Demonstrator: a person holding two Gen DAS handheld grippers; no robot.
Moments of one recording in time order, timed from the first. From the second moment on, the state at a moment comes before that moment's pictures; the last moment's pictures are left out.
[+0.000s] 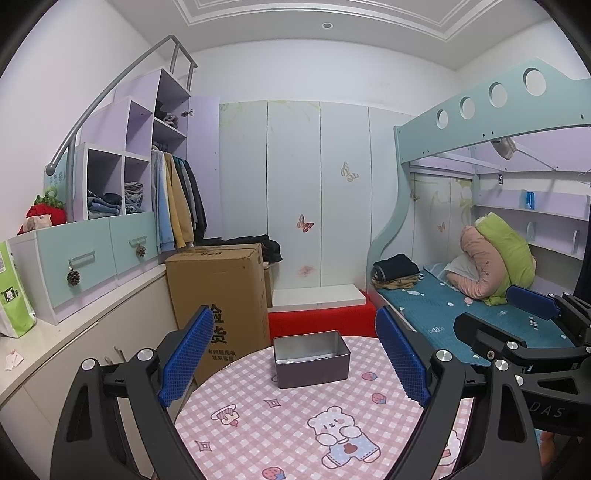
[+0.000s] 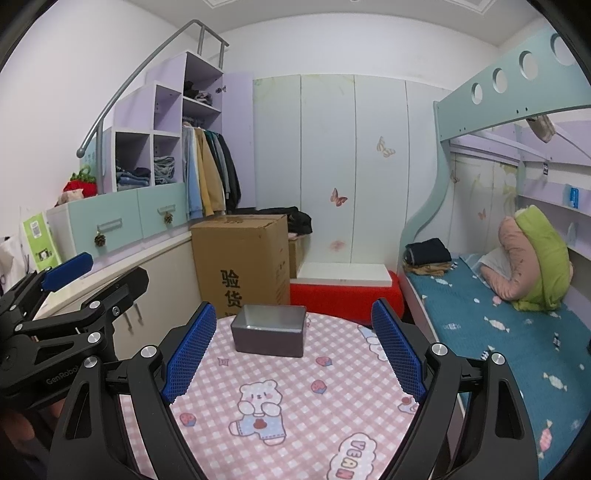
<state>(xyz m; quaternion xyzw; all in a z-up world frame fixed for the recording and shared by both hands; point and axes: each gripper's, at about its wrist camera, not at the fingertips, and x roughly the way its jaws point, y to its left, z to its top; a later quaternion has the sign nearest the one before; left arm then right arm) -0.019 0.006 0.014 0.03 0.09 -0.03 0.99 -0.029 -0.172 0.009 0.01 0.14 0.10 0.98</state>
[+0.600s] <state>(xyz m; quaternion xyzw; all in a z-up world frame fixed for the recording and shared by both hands) -0.011 0.004 0.008 0.03 0.10 -0.04 0.99 -0.020 -0.173 -0.002 0.01 0.16 0.10 0.98</state>
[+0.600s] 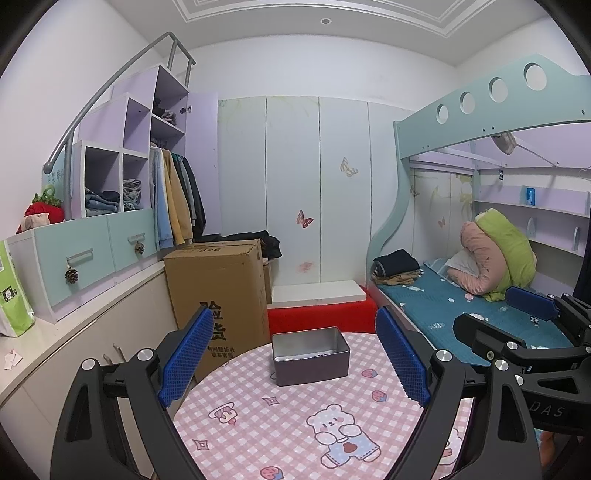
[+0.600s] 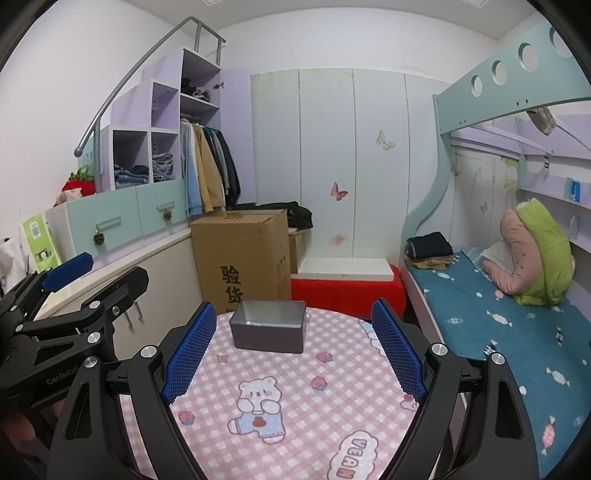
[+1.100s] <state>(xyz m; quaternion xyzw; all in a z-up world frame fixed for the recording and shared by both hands) -0.007 0.008 0.006 0.03 0.10 -0.04 0.99 -0.018 -0.172 -0.003 0.01 0.16 0.10 0.98</state>
